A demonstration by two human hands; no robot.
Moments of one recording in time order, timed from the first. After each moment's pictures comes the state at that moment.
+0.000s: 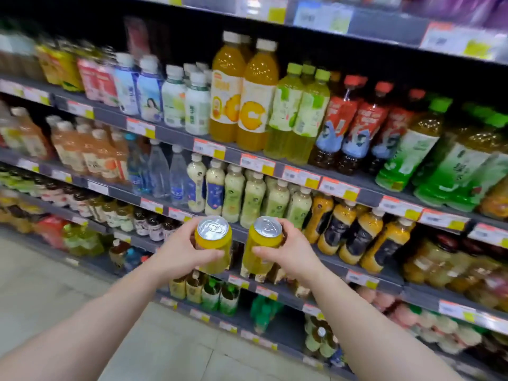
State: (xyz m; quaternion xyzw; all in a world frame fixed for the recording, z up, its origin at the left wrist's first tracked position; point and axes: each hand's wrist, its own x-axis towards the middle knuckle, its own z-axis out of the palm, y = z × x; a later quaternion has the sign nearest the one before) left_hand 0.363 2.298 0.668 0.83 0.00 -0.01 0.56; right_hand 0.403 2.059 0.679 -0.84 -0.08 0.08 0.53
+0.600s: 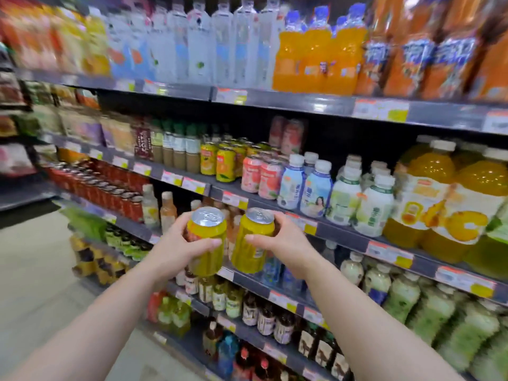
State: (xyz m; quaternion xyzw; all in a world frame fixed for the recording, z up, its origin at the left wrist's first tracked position) left_hand 0.416 2.724 0.771 0.77 0.06 0.15 0.62; right_hand 0.513 2.519 0.779 -0.76 -0.22 0.09 0.60
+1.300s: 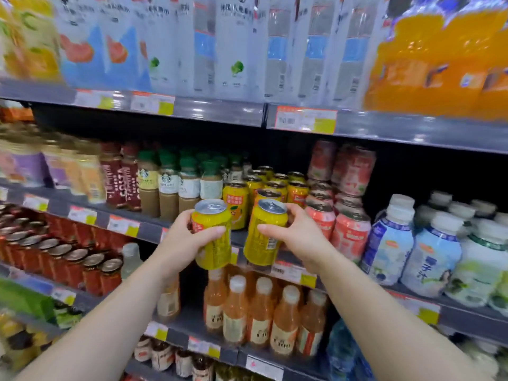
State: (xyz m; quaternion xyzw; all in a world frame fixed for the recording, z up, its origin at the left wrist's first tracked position) left_hand 0.668 2.962 0.791 0.72 0.01 0.12 0.68; right_hand 0.709 2.737 0.818 -0.78 -0.15 -0.02 0.61
